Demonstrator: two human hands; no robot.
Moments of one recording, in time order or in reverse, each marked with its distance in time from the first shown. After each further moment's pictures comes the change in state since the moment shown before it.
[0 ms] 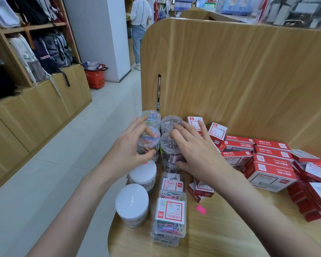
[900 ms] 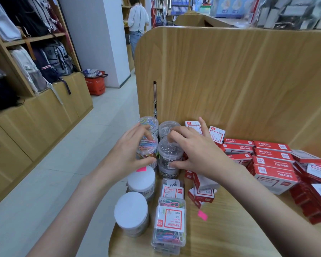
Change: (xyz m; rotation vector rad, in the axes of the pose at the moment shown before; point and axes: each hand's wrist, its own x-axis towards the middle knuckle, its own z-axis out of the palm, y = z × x) left_hand 0.011 -0.006 -0.003 0.100 -0.073 0.071; right_hand 0.011 0.019 -0.014 0.178 -0.146 -0.015
